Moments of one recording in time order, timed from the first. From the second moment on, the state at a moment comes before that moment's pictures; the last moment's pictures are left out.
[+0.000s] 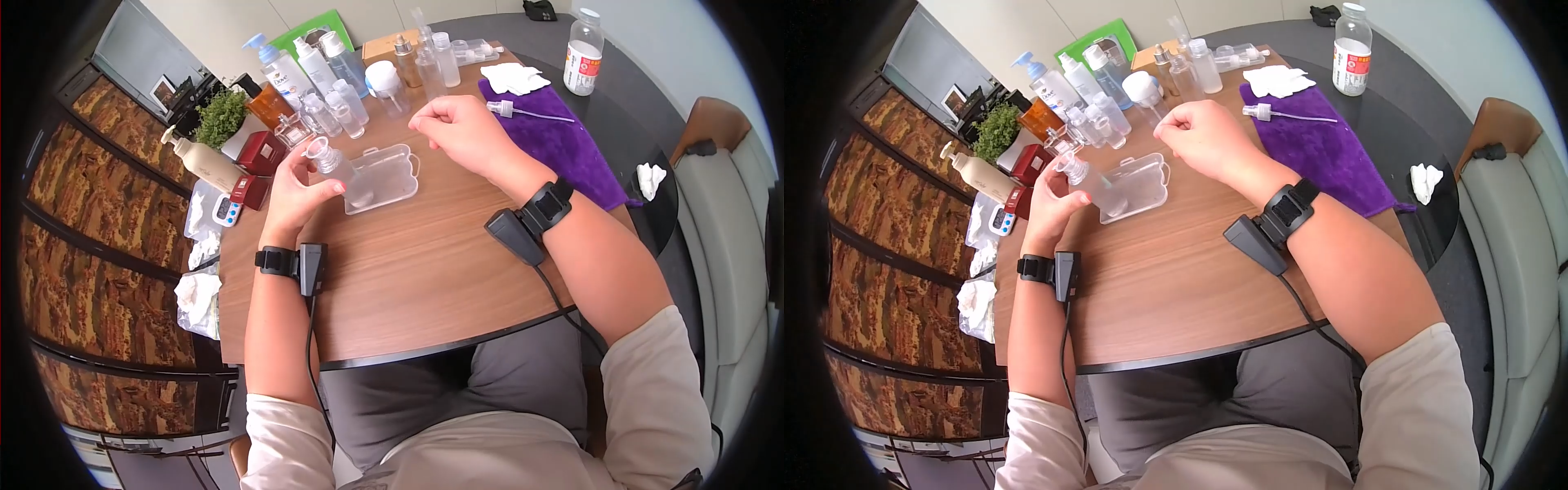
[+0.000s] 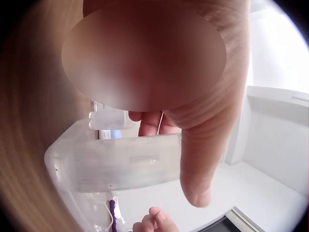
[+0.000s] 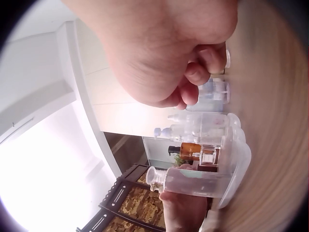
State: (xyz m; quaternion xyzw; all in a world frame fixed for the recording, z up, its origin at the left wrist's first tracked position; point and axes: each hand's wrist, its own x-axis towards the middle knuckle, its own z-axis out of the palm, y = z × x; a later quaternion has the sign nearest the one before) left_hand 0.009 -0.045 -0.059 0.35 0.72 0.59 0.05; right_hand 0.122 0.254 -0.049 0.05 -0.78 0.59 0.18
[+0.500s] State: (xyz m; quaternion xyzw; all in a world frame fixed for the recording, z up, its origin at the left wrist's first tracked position) left_hand 0.019 -0.022 -0.062 0.34 0.78 0.53 -0.04; right_hand 0.124 0.251 -0.051 0.05 -0.81 0.57 0.17
